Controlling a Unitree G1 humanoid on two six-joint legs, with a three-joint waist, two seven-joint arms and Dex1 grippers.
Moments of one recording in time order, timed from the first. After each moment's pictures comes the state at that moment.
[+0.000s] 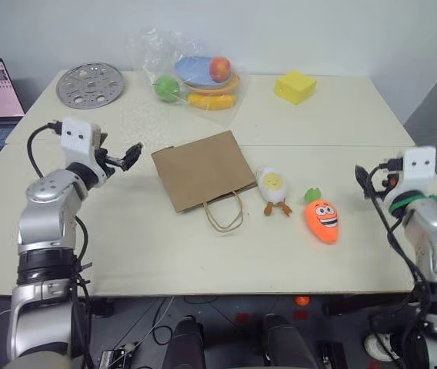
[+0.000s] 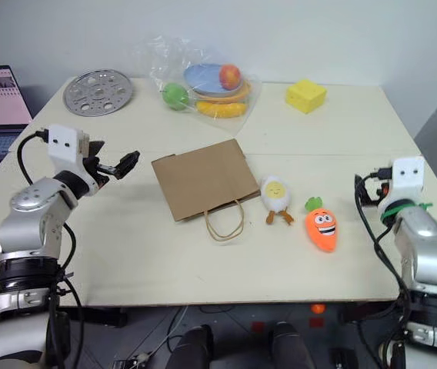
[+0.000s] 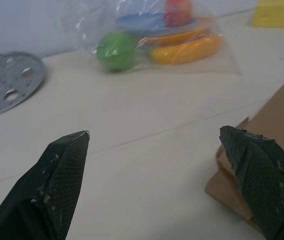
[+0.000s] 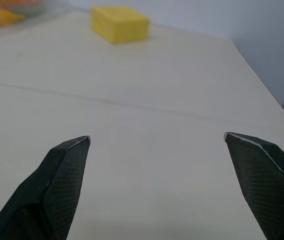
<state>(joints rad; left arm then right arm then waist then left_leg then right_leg) -0.60 0.67 0.24 0.28 -0.27 0.33 -0.63 -0.41 -0.56 -0.30 -0.08 0.23 0.55 0.36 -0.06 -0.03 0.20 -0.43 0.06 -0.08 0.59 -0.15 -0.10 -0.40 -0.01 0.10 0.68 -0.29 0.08</state>
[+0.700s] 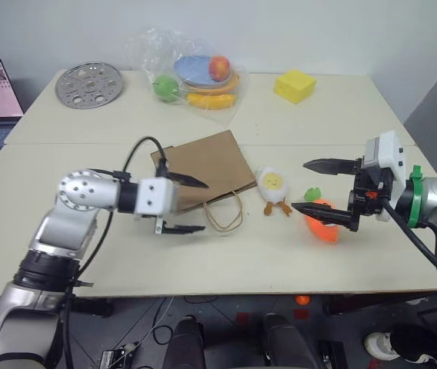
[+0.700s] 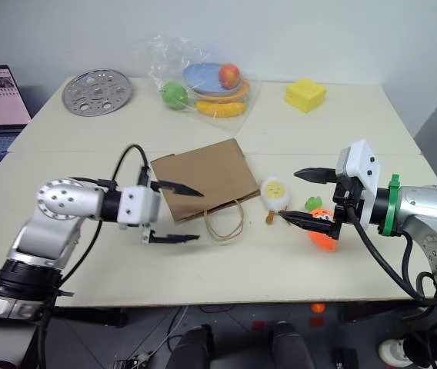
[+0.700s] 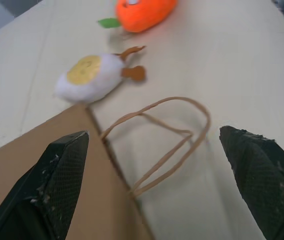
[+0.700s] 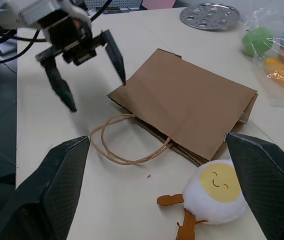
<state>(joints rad) -0.53 0.77 -0.18 0.05 -0.15 -0.23 -1.32 -0.41 -0.84 -0.15 -0.50 0.68 0.74 0.92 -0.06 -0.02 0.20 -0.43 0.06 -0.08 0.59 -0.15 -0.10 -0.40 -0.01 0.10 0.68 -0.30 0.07</state>
